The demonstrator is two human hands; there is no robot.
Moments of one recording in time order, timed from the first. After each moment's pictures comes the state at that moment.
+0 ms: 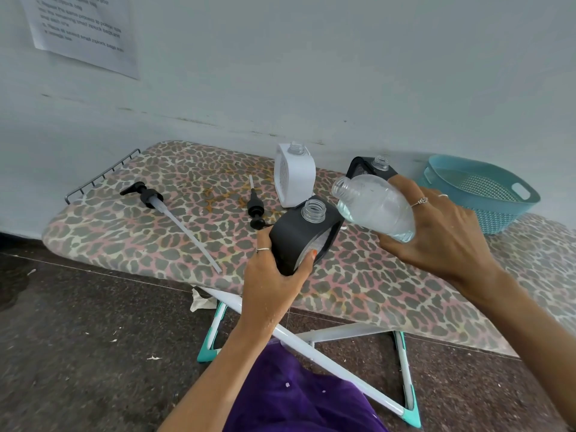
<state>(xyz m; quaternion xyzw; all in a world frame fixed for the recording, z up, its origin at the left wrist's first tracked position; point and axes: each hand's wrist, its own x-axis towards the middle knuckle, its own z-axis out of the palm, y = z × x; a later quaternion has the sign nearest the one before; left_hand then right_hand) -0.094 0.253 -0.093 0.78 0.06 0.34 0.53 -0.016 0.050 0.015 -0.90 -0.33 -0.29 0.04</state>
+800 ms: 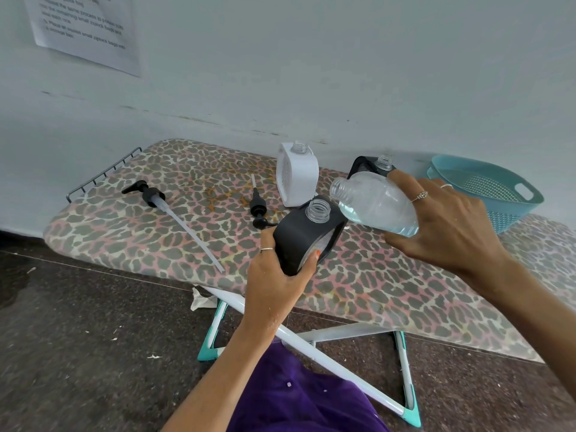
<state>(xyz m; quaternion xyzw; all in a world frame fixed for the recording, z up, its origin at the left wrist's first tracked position) -0.095 0.253 -0.093 0.78 0.05 0.34 0.52 -0.011 0.052 0.025 -0.88 -0.36 -0.32 0.00</state>
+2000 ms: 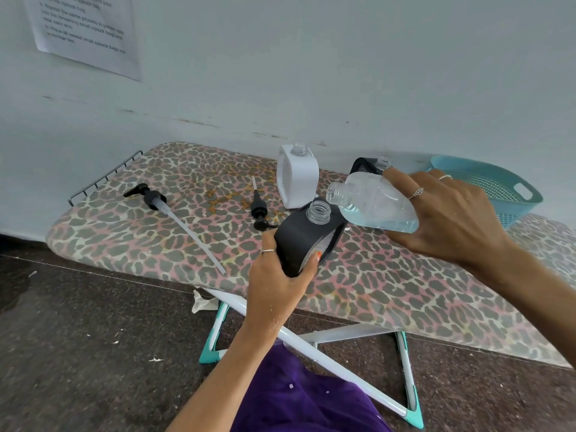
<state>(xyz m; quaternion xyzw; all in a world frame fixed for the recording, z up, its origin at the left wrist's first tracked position) -0.093 0.254 -0.096 0.78 0.05 0.35 0.51 -0.004 0.052 0.034 -0.86 -0.37 -0.33 -0.07</state>
